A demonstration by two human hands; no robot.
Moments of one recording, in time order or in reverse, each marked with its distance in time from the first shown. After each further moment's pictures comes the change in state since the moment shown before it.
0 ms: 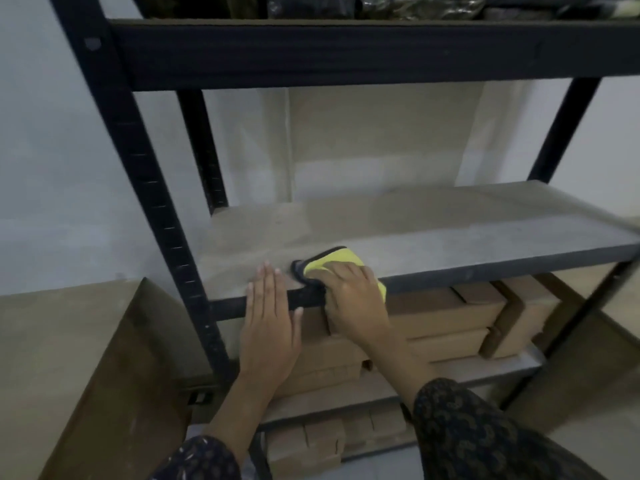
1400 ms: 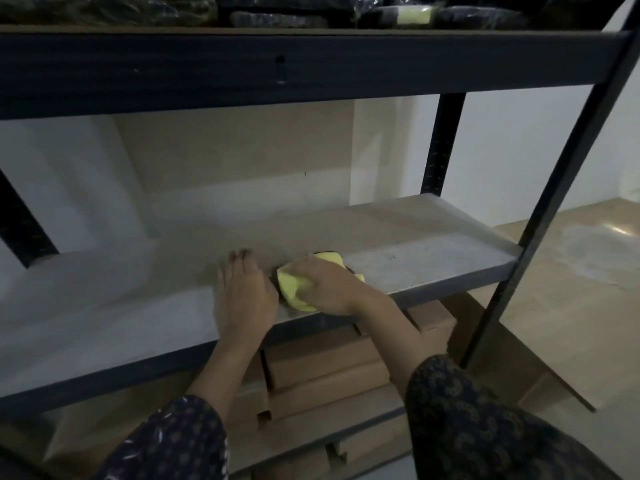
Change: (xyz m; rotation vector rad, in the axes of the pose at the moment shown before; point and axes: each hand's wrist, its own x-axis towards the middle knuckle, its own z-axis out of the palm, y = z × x) left_hand 0.164 0.232 0.052 -0.135 -0.094 -0.162; right_hand 0.034 0.245 -0.100 0.326 -0.561 0.144
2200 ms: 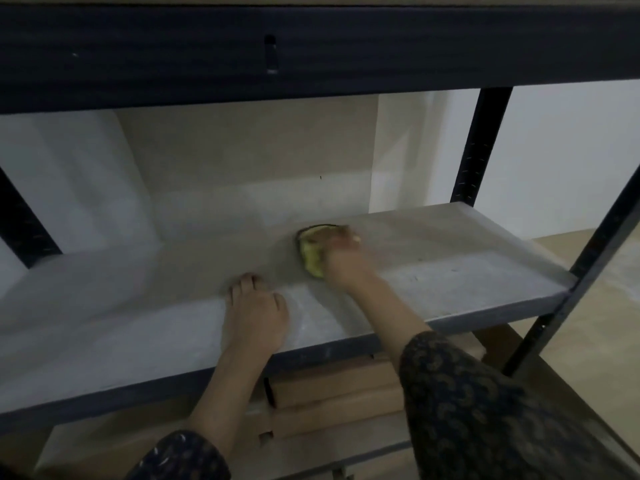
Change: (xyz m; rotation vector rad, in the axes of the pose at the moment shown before) left_hand 0.012 0.004 0.023 0.010 -0.203 -0.135; right_hand 0.083 0.041 -0.016 -0.203 0.213 0.138
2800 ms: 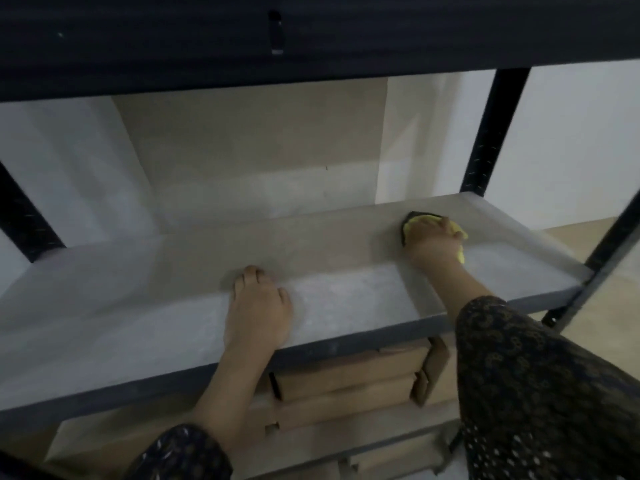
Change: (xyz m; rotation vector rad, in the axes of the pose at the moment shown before) left_hand 0.004 -0.004 -0.001 0.028 -0.017 -0.004; right_hand 0.004 0.105 -0.029 -0.269 -0.062 0.531
